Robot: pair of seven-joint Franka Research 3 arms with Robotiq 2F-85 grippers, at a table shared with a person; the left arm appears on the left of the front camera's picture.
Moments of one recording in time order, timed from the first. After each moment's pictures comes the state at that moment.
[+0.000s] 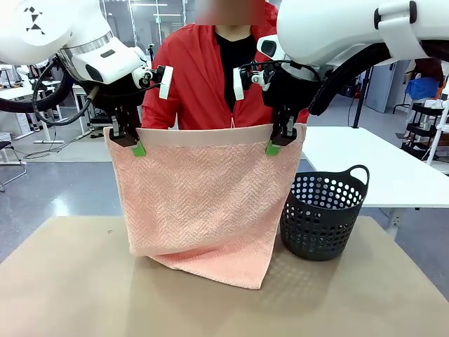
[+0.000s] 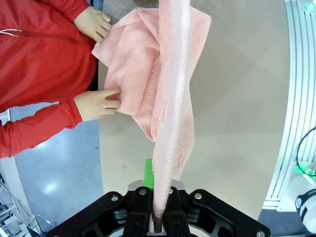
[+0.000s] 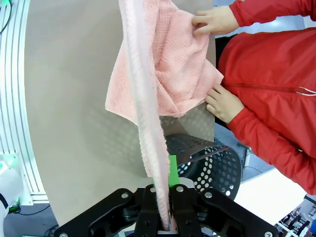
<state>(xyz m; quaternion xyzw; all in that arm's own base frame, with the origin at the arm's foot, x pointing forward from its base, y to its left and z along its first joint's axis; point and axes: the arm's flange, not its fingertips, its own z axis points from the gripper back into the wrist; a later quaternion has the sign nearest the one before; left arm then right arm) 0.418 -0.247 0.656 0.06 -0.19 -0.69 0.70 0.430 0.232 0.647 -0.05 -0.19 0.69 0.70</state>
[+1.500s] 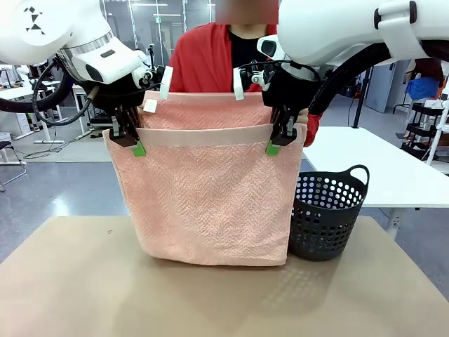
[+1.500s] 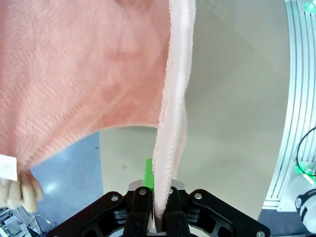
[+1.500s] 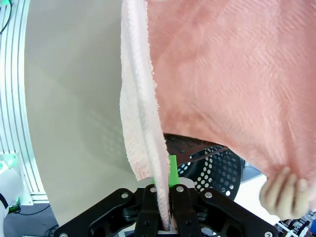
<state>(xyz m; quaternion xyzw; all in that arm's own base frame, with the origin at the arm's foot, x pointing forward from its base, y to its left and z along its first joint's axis) 0.418 -0.247 0.656 0.06 -0.19 -0.69 0.70 0.430 0.232 0.647 -0.05 -0.19 0.69 0.70</state>
